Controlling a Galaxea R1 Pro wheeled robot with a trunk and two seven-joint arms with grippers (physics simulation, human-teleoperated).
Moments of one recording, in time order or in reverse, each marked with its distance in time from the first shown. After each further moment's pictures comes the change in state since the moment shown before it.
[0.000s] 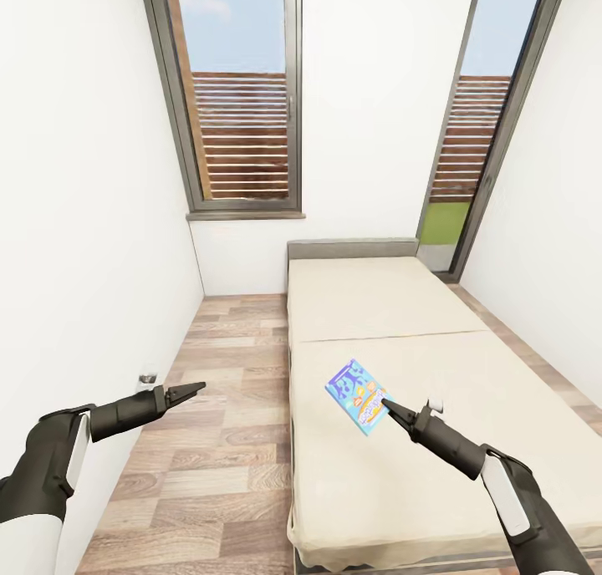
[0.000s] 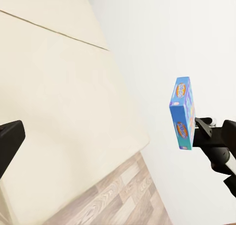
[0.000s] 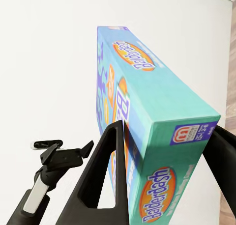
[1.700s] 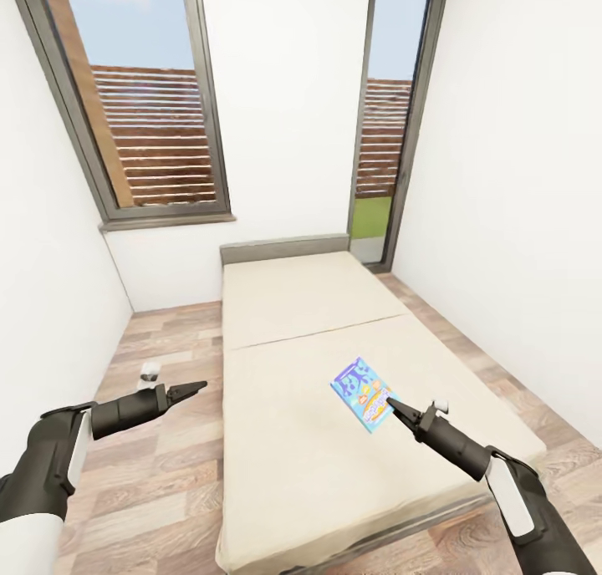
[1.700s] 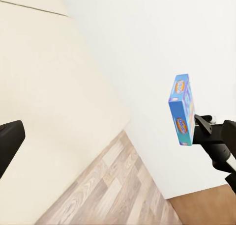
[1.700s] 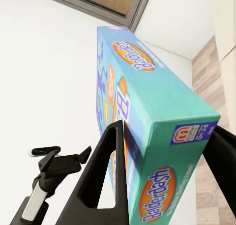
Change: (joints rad) left arm 0.000 -0.002 -0.013 -0.019 0.000 -0.004 0.000; right arm 0.000 -0.002 -0.033 0.009 -0.002 0.000 0.002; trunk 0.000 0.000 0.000
